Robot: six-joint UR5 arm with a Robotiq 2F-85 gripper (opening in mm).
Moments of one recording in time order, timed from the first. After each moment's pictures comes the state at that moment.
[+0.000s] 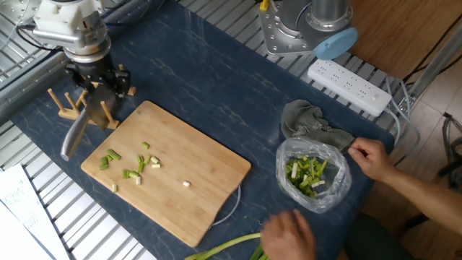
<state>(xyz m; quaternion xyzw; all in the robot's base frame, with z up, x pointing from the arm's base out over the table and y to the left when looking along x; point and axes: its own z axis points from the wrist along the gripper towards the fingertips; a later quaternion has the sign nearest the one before) 0.574 -0.198 0.067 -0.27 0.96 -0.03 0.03</state>
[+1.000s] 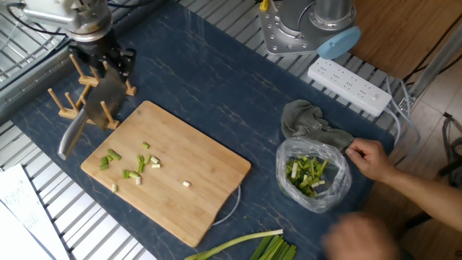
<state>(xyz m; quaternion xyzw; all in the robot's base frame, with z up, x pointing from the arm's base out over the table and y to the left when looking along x) 0.547 -0.155 0.143 -0.18 0.98 -0.01 -0.04</state>
